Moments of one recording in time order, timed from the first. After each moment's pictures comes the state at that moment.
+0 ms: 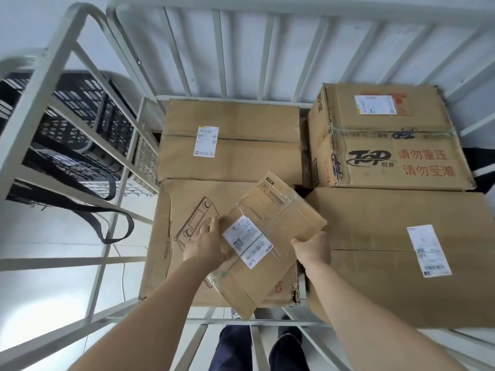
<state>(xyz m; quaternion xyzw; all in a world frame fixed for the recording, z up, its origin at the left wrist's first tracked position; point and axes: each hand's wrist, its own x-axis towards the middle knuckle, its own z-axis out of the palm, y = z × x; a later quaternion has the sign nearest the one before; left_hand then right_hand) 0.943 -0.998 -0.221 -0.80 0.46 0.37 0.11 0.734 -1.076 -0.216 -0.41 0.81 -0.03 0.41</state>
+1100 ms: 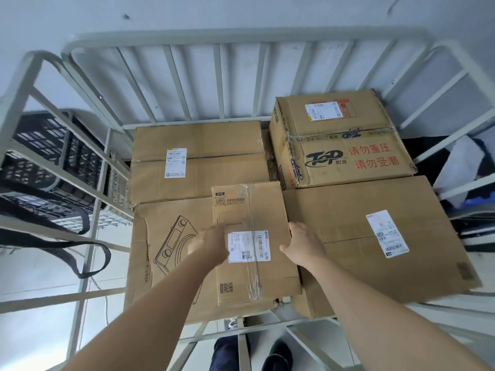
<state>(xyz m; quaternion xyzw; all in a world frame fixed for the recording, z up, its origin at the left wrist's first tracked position) 0.892 -1.049 -0.207 -0.77 0.52 0.35 0.12 0.683 -1.088 -0.168 -0.67 0.66 0.15 0.31</state>
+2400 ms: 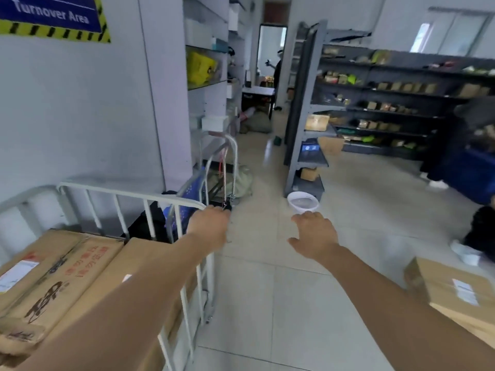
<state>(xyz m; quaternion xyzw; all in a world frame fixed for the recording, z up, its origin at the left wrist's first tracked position) 0.461 -0.866 0.151 -0.15 0.99 -0.06 -0.05 0.354 -0.658 0.152 -0.30 0.95 0.02 -0.04</state>
